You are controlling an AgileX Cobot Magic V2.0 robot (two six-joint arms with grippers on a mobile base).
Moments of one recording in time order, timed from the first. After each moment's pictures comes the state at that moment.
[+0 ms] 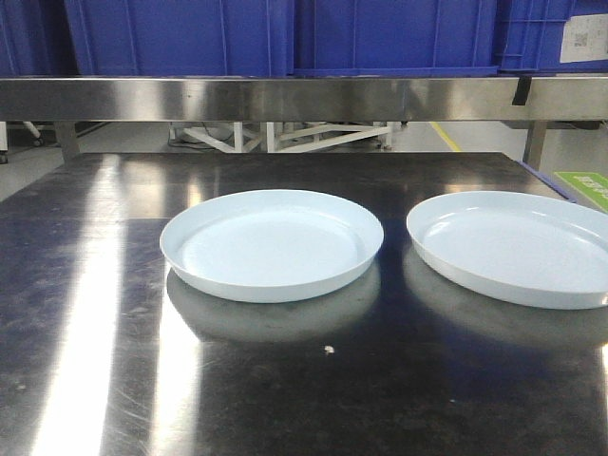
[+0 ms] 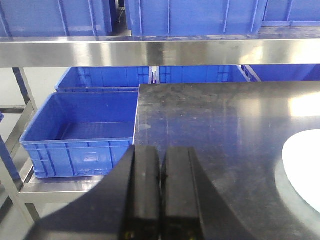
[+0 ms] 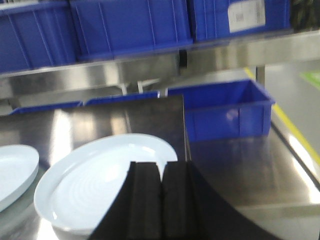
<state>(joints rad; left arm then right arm) -0.07 0.44 -0.33 -0.07 0.17 0.09 -0.02 -0.01 0.02 0.13 0.09 0.07</state>
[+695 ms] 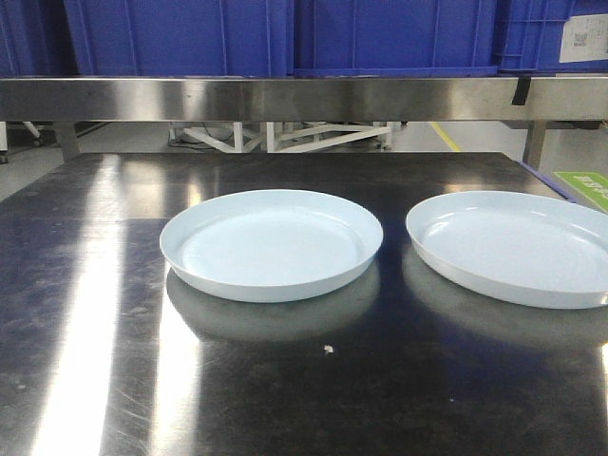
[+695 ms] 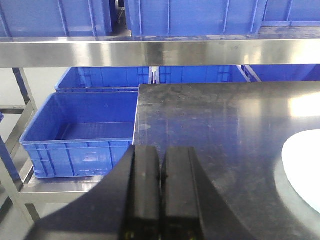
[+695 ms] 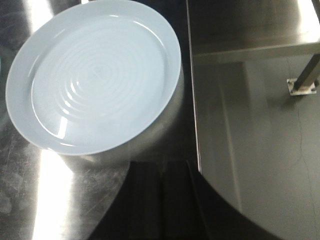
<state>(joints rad) -0.07 0.44 -0.33 -0.07 0.17 0.09 -0.02 0.77 -0.46 0.15 0.50 0.08</state>
